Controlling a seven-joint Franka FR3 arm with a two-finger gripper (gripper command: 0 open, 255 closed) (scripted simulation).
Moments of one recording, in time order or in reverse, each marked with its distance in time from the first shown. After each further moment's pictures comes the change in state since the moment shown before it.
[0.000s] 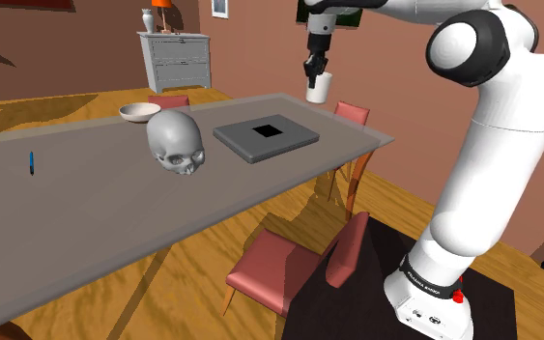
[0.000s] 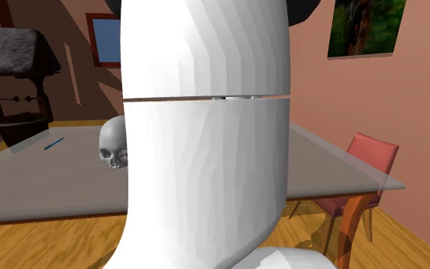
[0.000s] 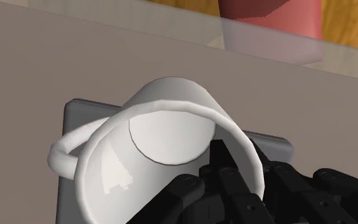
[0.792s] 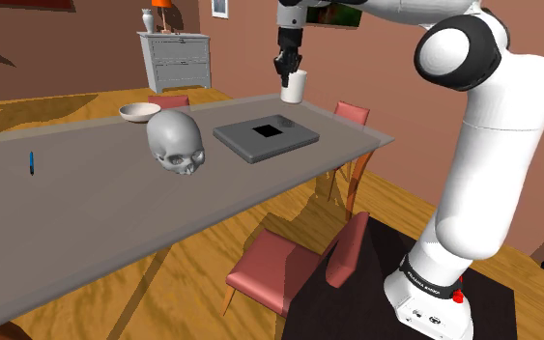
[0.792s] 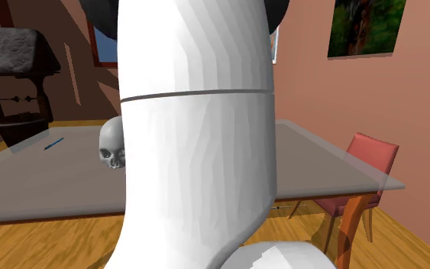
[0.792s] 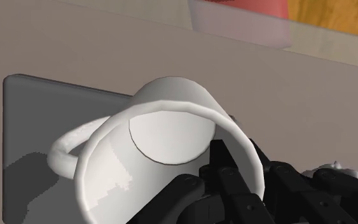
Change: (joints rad) arm 0.114 0.065 0.077 0.116 -0.003 -0.060 0.190
